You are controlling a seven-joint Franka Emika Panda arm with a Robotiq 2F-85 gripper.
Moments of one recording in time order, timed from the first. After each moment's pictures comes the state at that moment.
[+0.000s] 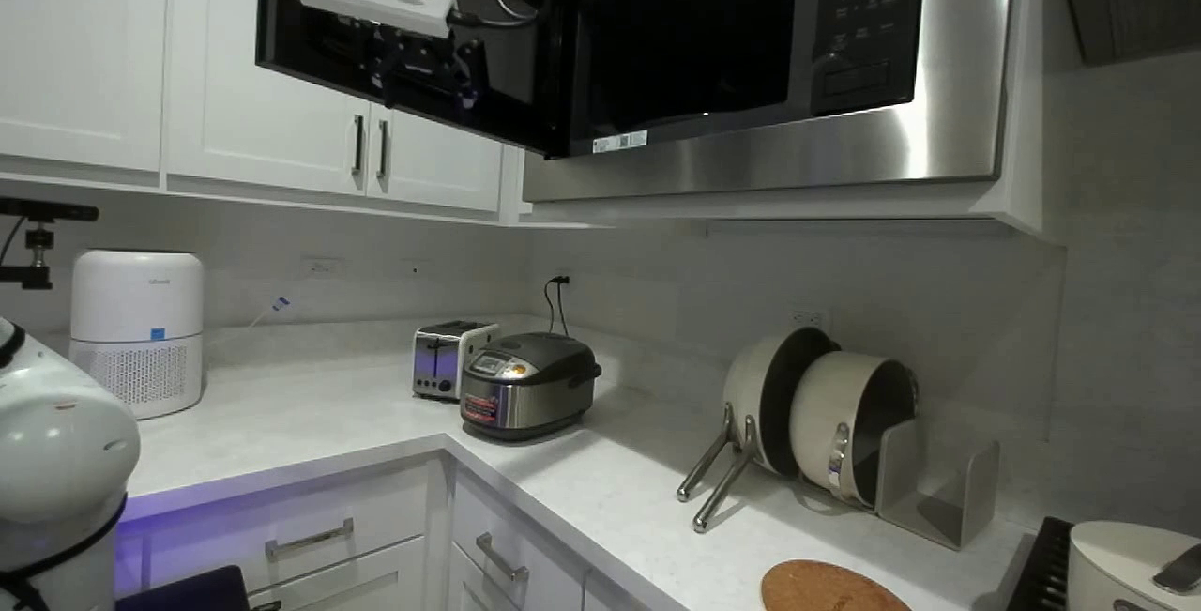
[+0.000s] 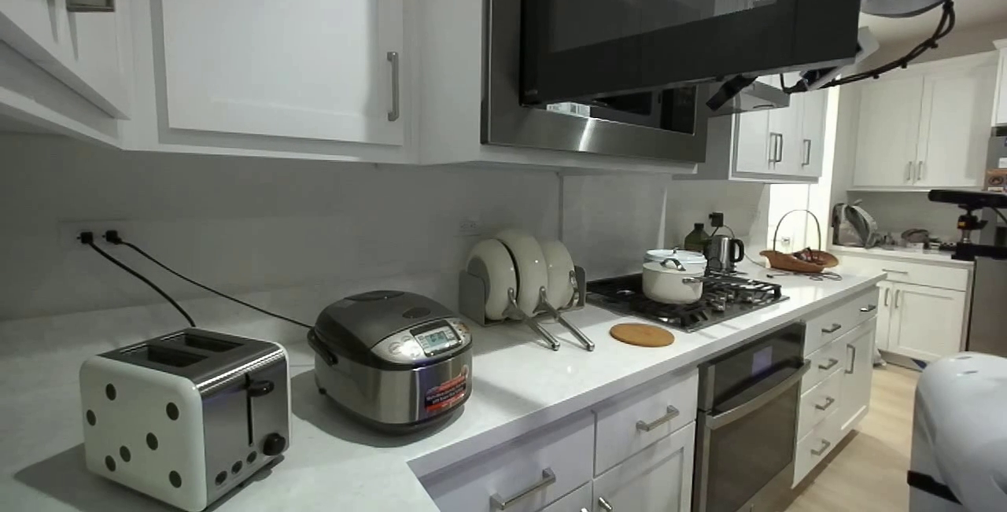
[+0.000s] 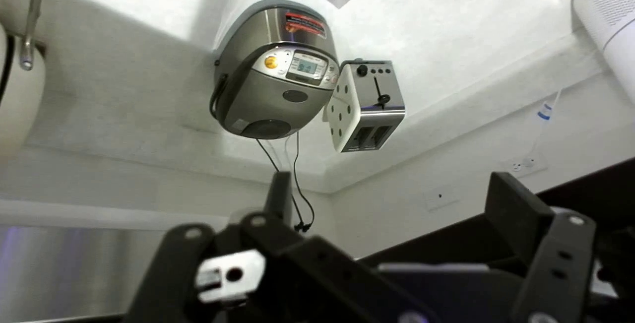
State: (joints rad) arm 0.24 -0.72 -0.54 -1.72 0.36 1.42 -0.86
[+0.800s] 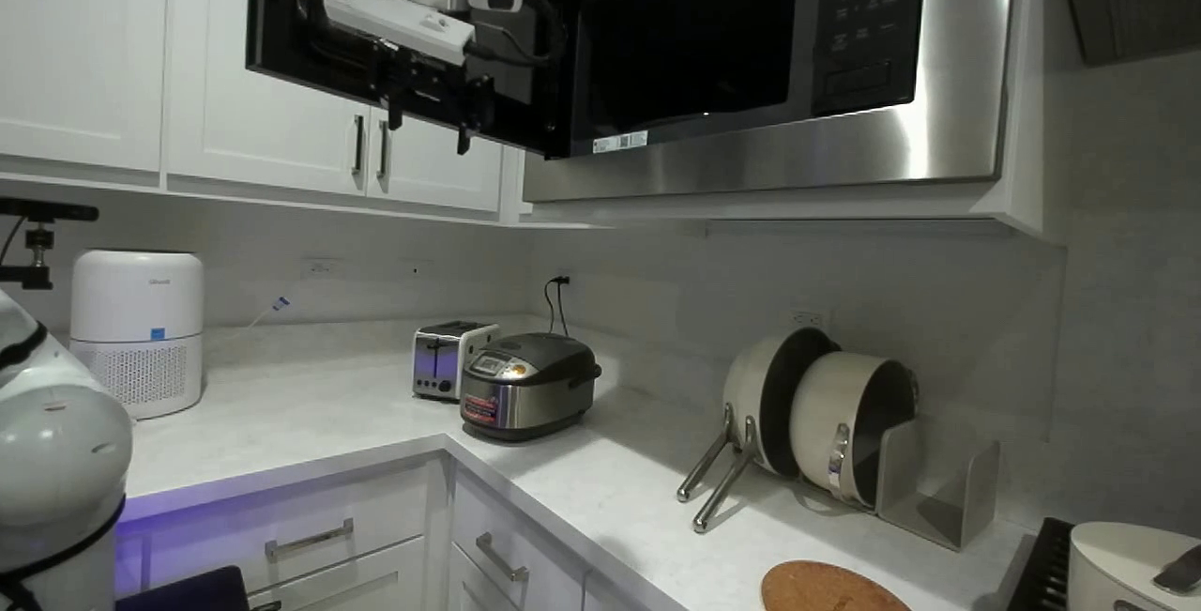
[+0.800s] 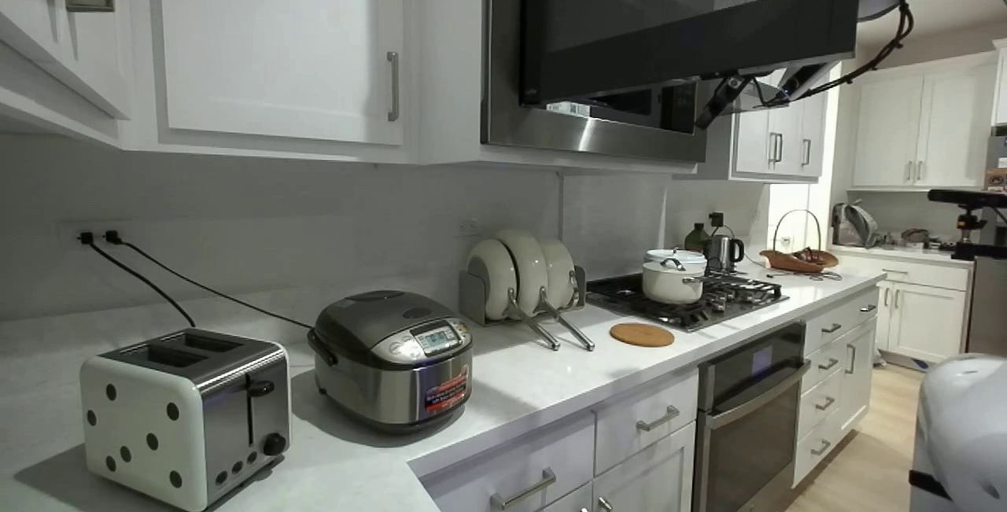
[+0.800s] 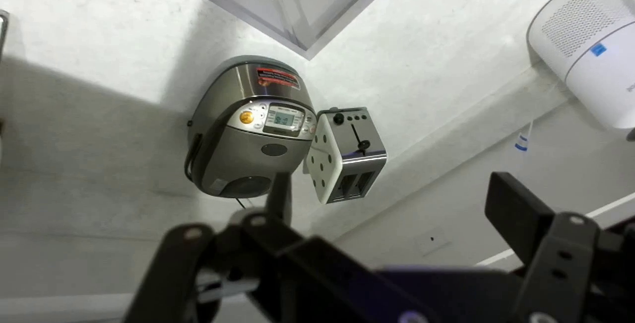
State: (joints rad) arm 0.18 -0.58 -0.53 -1.66 0.39 1.28 -0.86
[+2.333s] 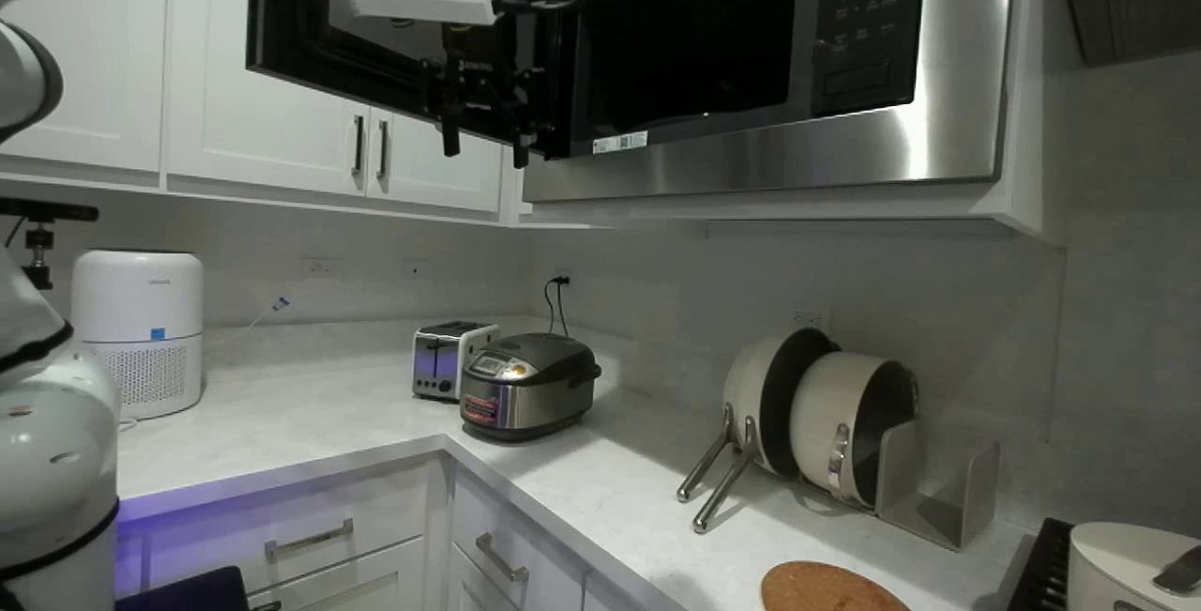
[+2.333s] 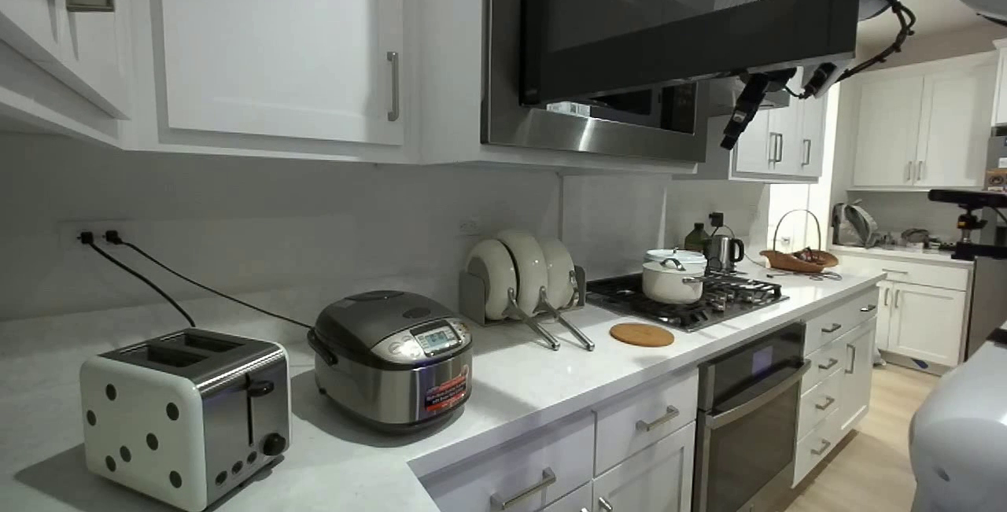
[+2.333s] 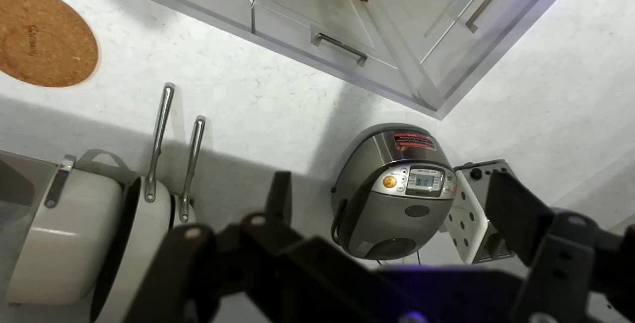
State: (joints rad) arm -0.01 -0.45 -0.50 -1.58 0.20 1.34 -0.90
